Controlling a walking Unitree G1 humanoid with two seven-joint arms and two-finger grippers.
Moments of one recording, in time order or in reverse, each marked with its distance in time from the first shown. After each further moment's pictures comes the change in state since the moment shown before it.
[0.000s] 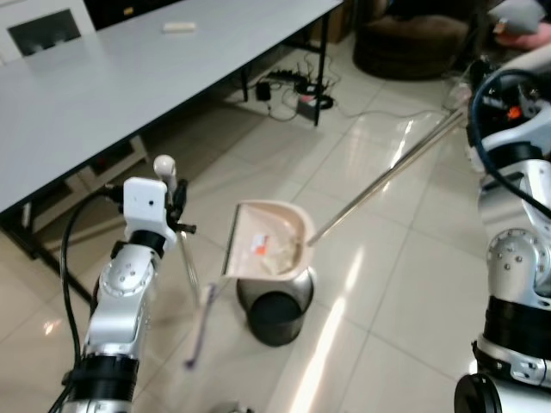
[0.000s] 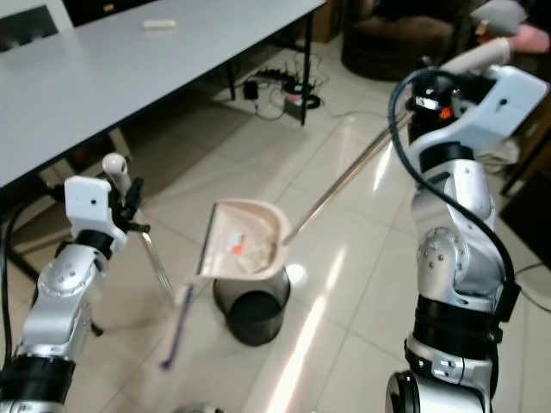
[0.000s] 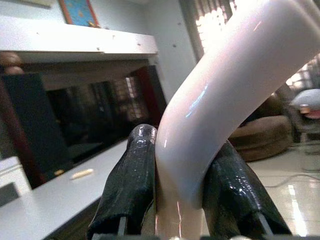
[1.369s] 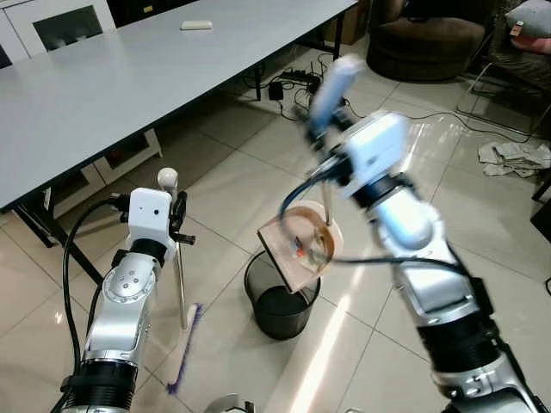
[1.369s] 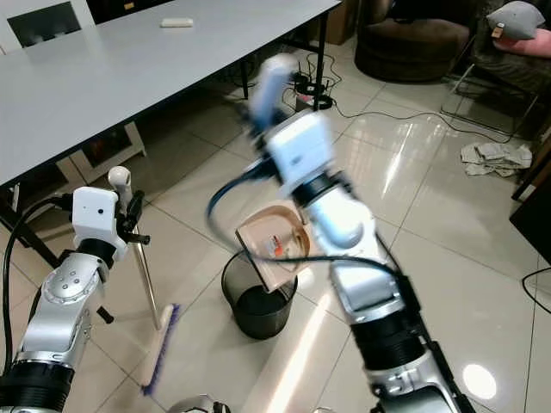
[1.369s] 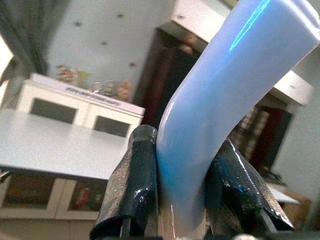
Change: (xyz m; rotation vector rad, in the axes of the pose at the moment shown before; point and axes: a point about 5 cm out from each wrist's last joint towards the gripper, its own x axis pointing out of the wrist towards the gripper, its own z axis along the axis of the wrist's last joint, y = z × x) left arm -0.006 -0.002 -0.014 0.042 0.074 0.004; right arm -0.039 0.127 -0.064 -0.416 -0.070 0.717
